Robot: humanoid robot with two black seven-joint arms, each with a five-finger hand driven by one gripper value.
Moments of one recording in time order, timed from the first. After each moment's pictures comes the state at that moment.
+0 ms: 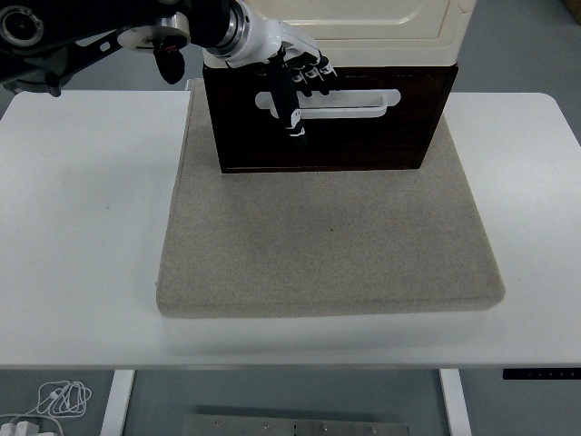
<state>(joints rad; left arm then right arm) -1.68 0.39 -0.07 -1.19 0.50 -0.35 0.61 -0.03 0.00 0.13 0.15 -0.15 0.22 0.04</state>
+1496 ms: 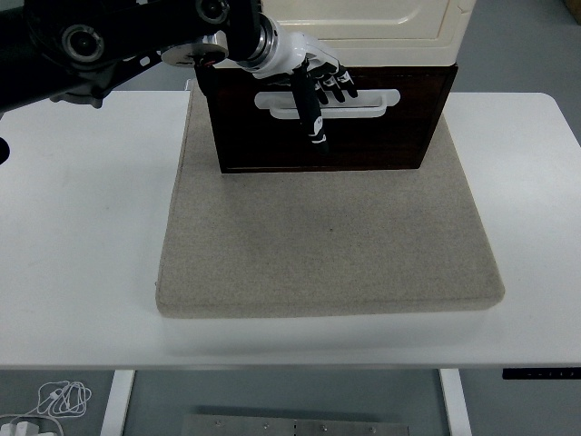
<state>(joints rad) -1.66 0.27 -0.07 -1.09 0.51 -0.33 0.60 -0.03 0.00 0.13 0.15 -0.15 0.22 0.04</state>
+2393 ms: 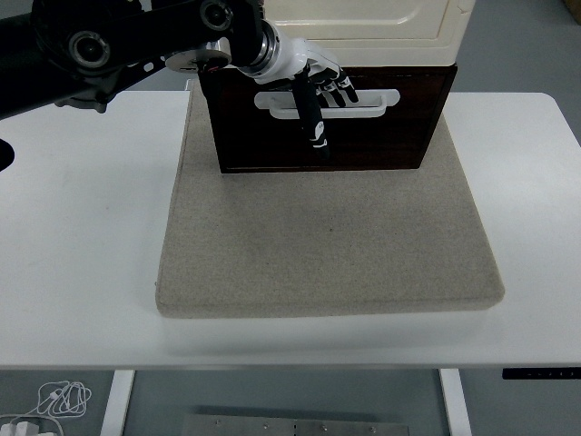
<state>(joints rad) -1.64 0.27 -0.07 -1.08 0.52 -0.33 0.60 -0.03 0.00 0.13 0.15 -0.15 0.22 0.04</state>
